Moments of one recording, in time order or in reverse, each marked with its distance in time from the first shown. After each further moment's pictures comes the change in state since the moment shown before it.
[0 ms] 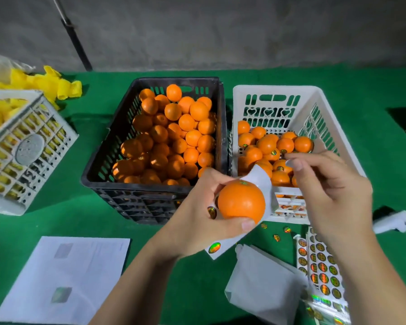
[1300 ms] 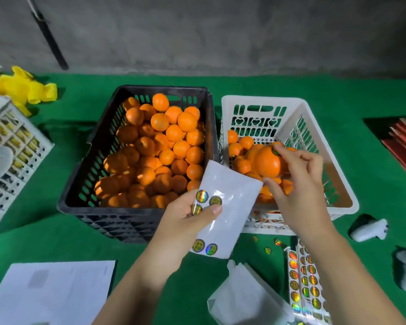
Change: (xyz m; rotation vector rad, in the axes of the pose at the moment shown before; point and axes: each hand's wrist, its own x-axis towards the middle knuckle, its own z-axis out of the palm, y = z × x) left_hand 0.032 -0.037 -0.013 -0.510 0.129 -0.223; right_hand 0.037 0.050 0.028 -0.342 -0.109 0.107
